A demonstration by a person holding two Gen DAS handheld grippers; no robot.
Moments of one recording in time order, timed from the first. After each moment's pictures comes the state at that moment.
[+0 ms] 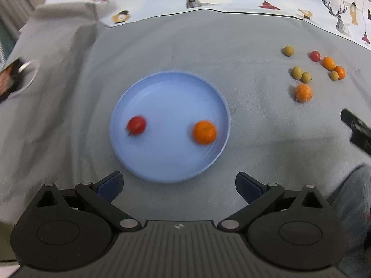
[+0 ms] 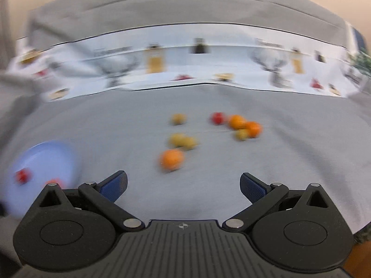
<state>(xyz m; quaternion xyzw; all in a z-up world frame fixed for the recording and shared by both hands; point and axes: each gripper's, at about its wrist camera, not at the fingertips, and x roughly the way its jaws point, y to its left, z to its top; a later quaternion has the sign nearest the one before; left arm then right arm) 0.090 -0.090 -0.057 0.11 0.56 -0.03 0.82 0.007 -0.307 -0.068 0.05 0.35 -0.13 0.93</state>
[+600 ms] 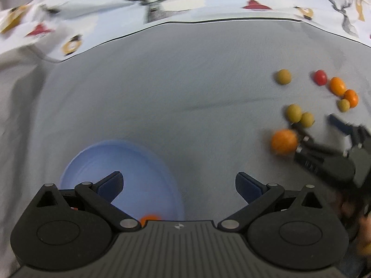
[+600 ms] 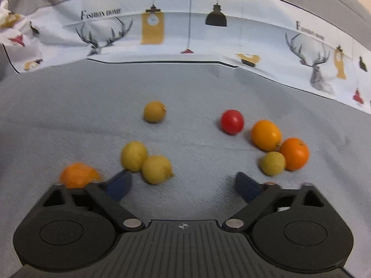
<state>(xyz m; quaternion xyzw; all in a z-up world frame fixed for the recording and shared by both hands) 0.224 -0.199 -0.100 0.14 0.57 -0.06 0.81 0.145 -0.366 -0.183 0.00 0.37 -0.05 0.93</state>
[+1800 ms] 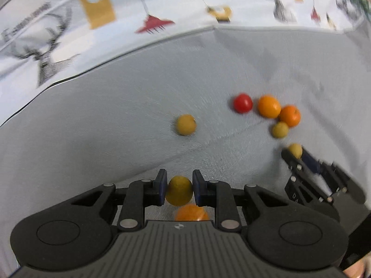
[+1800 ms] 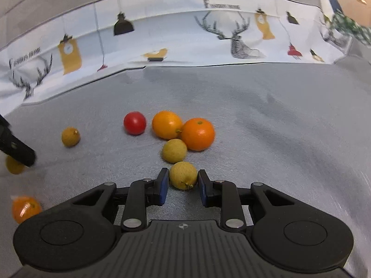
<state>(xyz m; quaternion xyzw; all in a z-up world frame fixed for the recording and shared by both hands) 0.273 -0.317 -0.104 0.15 0.56 -0.22 0.79 0.115 -0.439 -0.170 0.11 0.34 -0.20 0.91</state>
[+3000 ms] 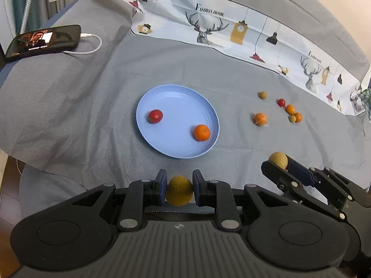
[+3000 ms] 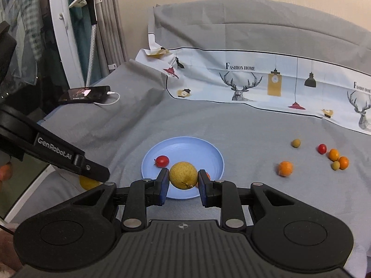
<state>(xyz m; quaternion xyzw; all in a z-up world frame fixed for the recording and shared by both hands) -0.002 0.031 0.022 -0.07 0.51 -0.09 0.85 -0.069 -0.146 0.028 0.01 0.33 0.13 0.94</state>
